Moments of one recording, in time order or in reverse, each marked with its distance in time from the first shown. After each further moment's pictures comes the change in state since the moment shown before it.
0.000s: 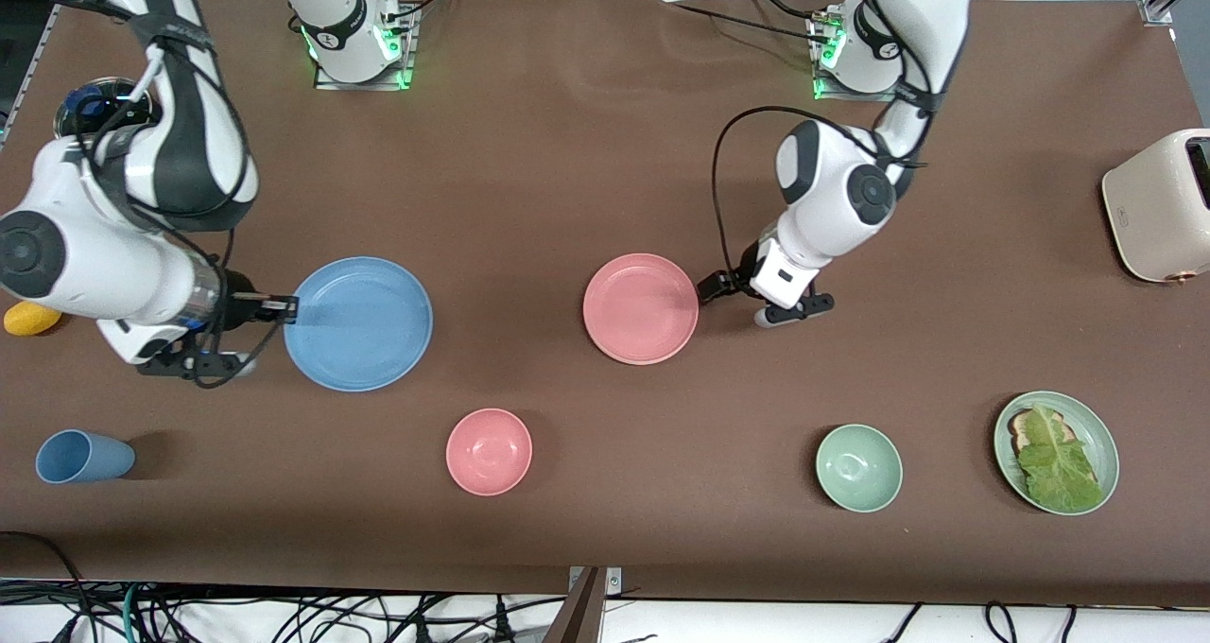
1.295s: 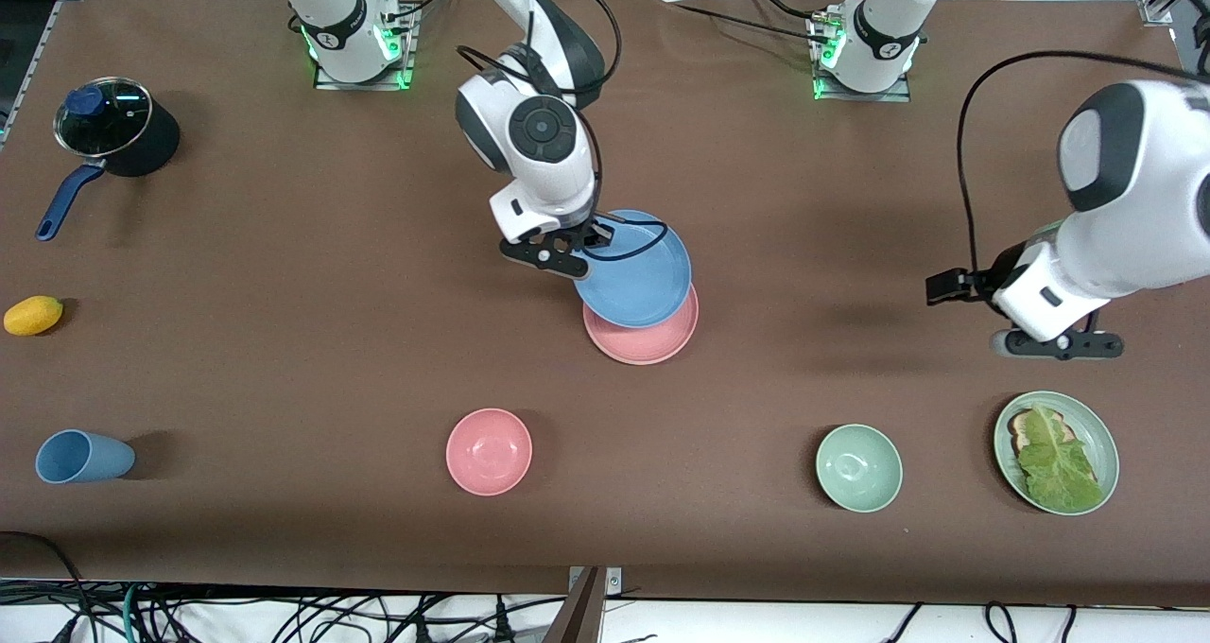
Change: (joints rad) left arm 0.342 -0.104 0.050 0.443 0.457 -0.721 0.276; right arm 0.620 0.154 0.005 -0.003 -0.001 0.274 0.866
